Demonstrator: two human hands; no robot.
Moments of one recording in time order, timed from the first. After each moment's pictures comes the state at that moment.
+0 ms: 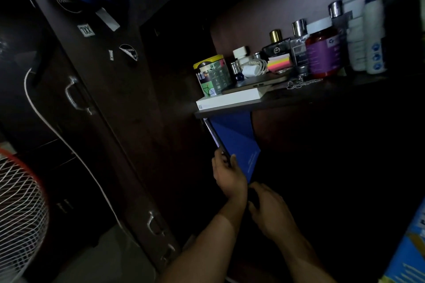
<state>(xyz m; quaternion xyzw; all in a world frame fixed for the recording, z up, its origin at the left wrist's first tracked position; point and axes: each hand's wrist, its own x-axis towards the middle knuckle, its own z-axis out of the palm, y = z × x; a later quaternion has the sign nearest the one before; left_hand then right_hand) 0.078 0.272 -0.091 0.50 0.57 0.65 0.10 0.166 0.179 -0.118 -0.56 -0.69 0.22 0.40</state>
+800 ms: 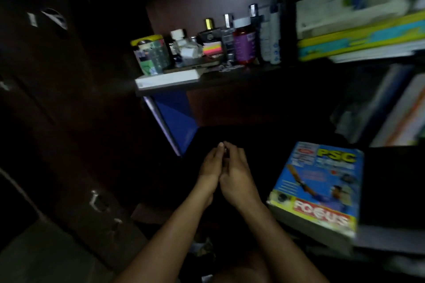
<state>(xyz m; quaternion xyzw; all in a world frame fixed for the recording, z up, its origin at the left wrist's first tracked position) 0.133 0.134 -0.076 0.60 0.46 0.41 0.51 0.199 0.074 -0.083 -0.60 -0.54 0.20 0.56</state>
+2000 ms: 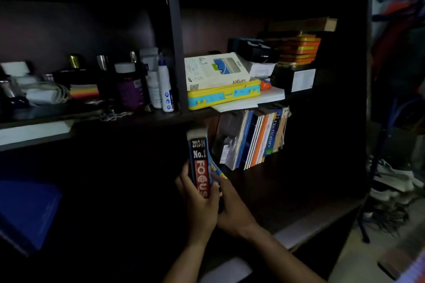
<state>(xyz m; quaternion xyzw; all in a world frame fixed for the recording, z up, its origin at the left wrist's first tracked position) 0.290 0.091 -0.104 0.69 0.24 0.52 0.44 0.355 0.011 -0.115 -0.72 -0.48 0.06 0.51</state>
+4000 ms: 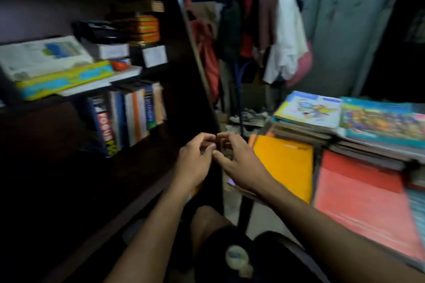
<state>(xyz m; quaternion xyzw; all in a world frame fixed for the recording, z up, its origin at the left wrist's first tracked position) 0.322 -0.147 -0.034 0.87 -0.01 0.16 0.46 0.336 -0.298 -0.044 -0.85 -0.24 -0.13 0.46</state>
